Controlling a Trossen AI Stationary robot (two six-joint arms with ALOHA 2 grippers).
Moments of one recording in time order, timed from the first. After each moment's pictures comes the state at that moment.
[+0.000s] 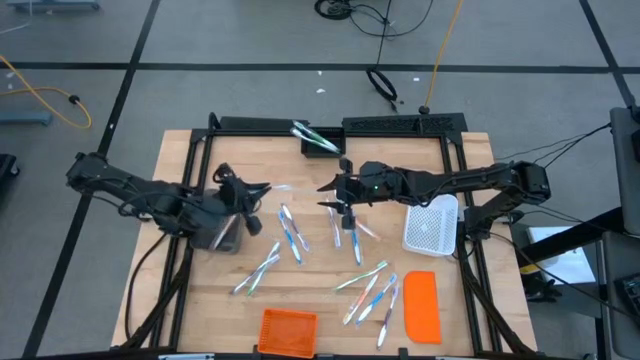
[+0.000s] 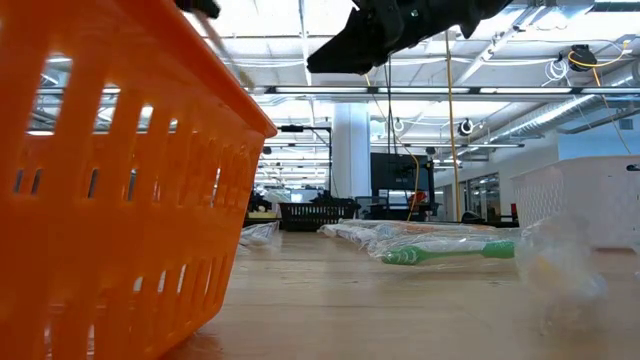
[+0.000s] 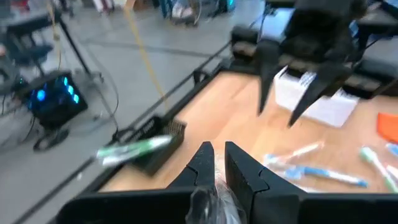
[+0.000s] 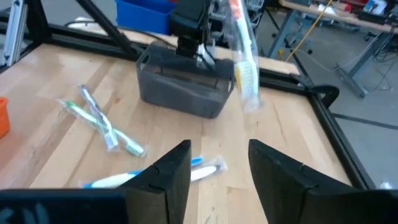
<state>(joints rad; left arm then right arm) -0.35 1.00 0.93 -0.44 -0.87 -0.30 -0.07 1.51 1.04 0.12 -0.05 -0.22</state>
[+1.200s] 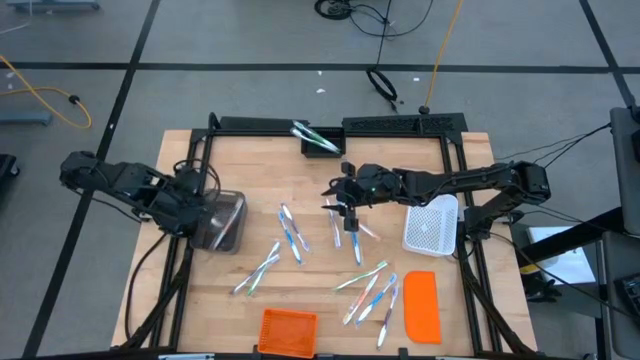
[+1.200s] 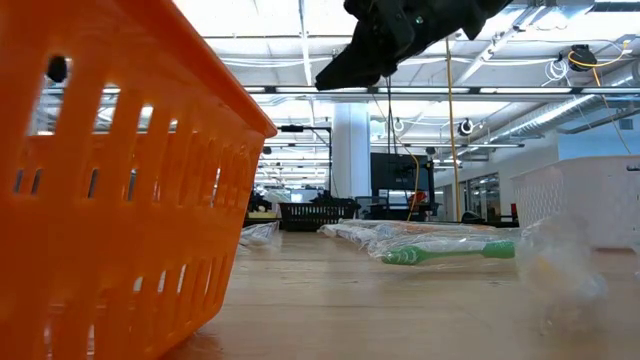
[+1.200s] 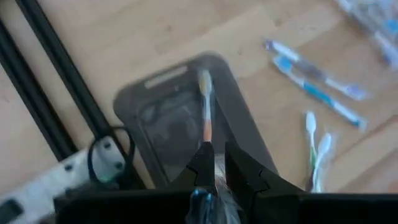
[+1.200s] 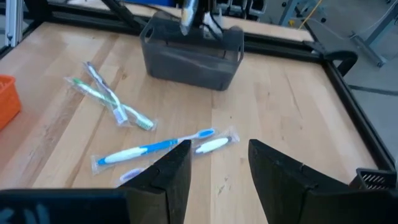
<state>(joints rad) -0.35 0.83 1.05 -1.57 -0.33 -1.37 -0.07 1.51 1.04 0.02 -0.05 -0.17</state>
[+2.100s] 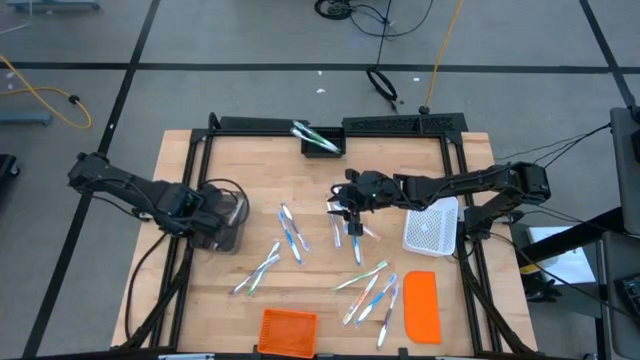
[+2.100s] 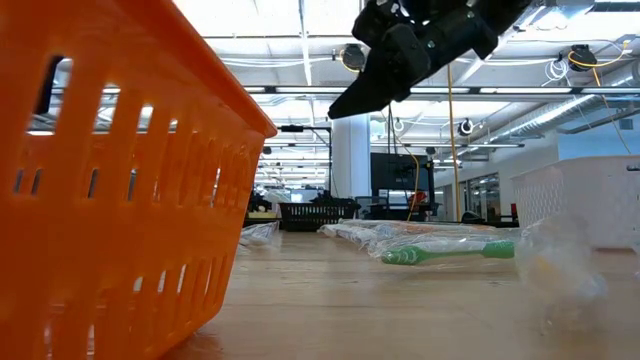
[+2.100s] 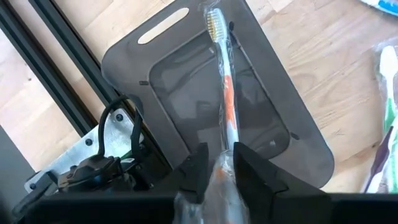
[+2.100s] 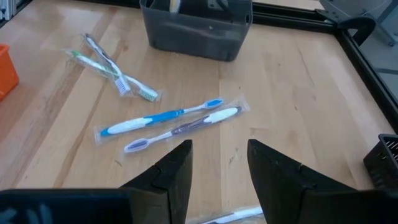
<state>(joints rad) -0.35 1.05 0.98 -1.56 -0.21 -1.29 -0.07 1.51 0.93 0.07 -0.05 -0.14</state>
